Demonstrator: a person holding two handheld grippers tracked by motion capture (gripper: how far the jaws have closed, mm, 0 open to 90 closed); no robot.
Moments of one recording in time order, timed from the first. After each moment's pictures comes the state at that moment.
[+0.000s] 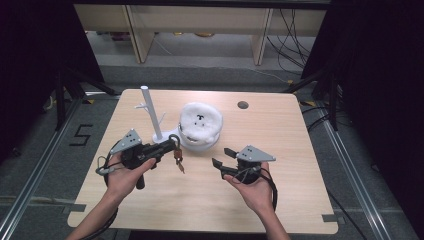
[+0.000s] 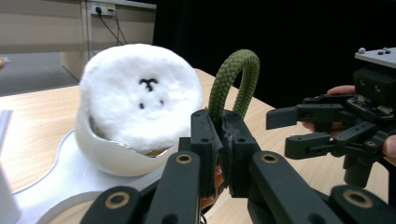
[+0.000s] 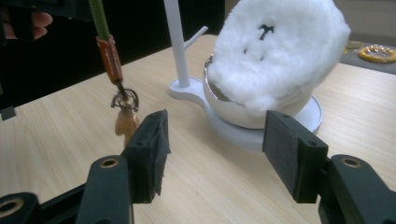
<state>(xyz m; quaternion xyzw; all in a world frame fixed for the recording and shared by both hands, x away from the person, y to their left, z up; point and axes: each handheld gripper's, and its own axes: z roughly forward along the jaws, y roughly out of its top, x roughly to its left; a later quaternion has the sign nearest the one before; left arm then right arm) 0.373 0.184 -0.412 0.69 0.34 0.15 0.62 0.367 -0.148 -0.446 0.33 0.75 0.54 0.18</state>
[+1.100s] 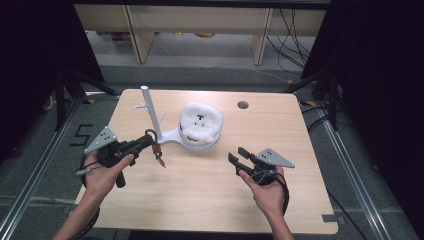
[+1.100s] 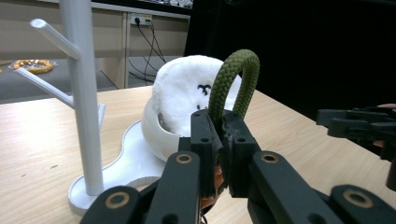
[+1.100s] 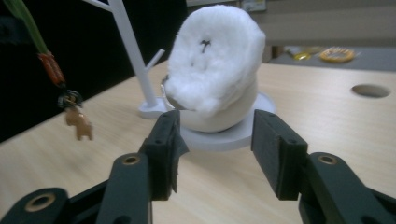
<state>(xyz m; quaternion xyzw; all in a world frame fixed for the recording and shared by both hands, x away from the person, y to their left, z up) 0.371 0.233 -0.406 0.67 0.38 0.19 0.61 0.362 -0.182 -0.454 0.41 0.68 0.58 0.19</state>
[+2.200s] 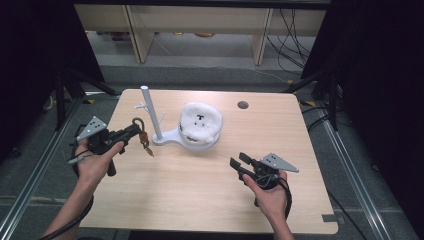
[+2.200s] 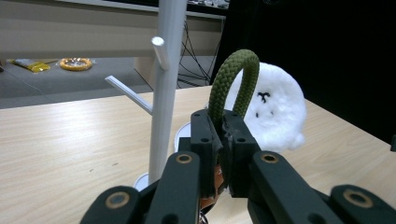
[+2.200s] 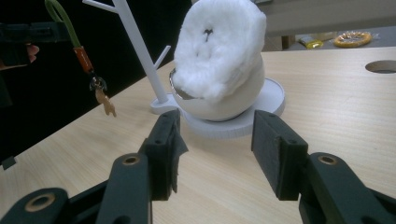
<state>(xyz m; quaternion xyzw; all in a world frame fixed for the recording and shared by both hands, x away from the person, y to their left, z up) 0.402 0.264 -0.405 0.65 0.42 0.23 0.59 0.353 -0.191 -0.464 0.42 0.67 0.59 0.15</state>
